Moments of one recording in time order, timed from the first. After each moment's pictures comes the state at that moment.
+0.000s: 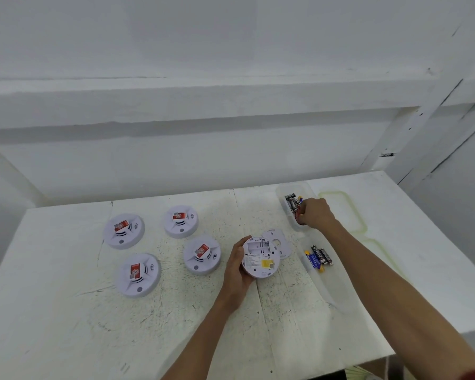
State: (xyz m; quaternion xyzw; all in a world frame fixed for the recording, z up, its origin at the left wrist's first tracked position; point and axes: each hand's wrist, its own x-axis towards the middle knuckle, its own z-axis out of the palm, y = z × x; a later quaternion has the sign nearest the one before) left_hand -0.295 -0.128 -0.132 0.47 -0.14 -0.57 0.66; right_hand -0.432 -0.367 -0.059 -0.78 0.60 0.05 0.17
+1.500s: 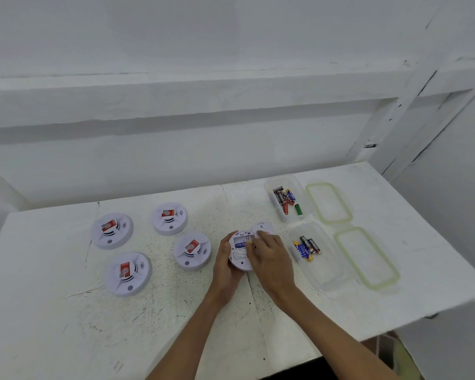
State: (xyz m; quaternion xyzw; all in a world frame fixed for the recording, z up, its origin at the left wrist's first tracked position) left_hand -0.294 -0.125 -0.135 0.46 -0.14 -0.57 0.67; right_hand -0.409 -0.177 -0.105 -0.84 0.47 -0.27 0.08
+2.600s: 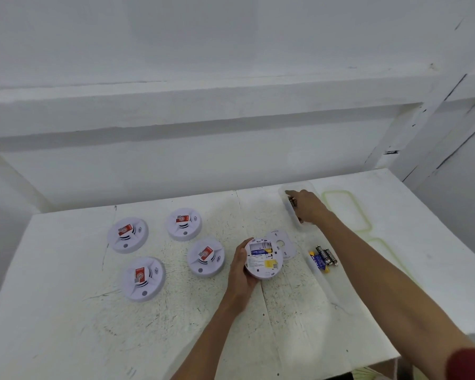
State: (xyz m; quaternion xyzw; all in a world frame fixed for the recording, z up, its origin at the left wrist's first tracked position) left_hand -0.295 -0.130 -0.130 0.48 -0.11 -0.57 0.66; right_hand -0.406 -0.375 -0.055 -0.85 0.50 0.07 0.16
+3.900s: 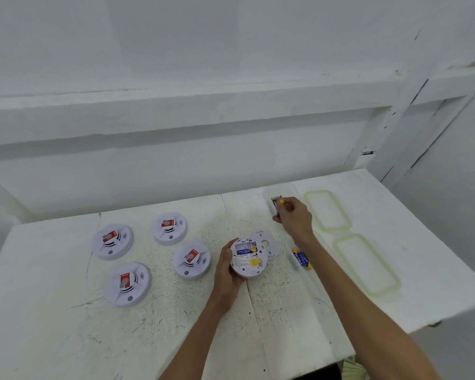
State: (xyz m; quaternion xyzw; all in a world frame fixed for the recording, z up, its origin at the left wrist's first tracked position) left_hand -0.297 -0.131 -0.129 0.46 -0.13 -0.56 0.67; right_hand -0.419 -0.288 -0.034 -0.60 0.58 -0.34 0.44
